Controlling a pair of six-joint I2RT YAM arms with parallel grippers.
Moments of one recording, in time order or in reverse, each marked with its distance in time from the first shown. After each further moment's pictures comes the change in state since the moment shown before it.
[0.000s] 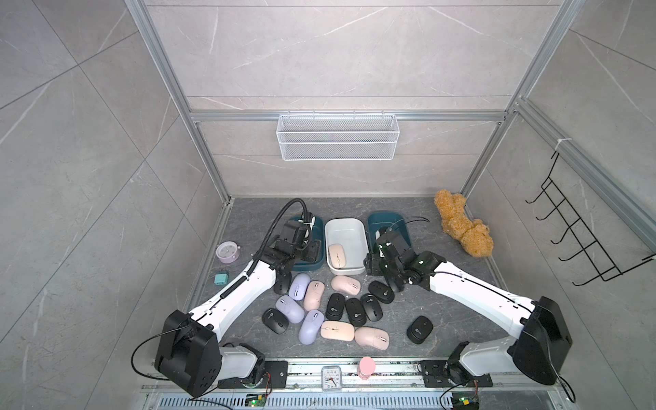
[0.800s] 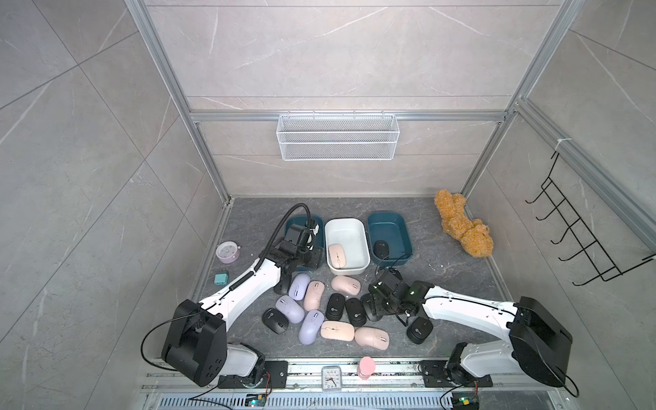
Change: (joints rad) left arm 0.000 0.051 -0.024 -0.025 0.099 -0.016; right arm 0.154 0.015 -0.311 0.041 -0.036 0.152
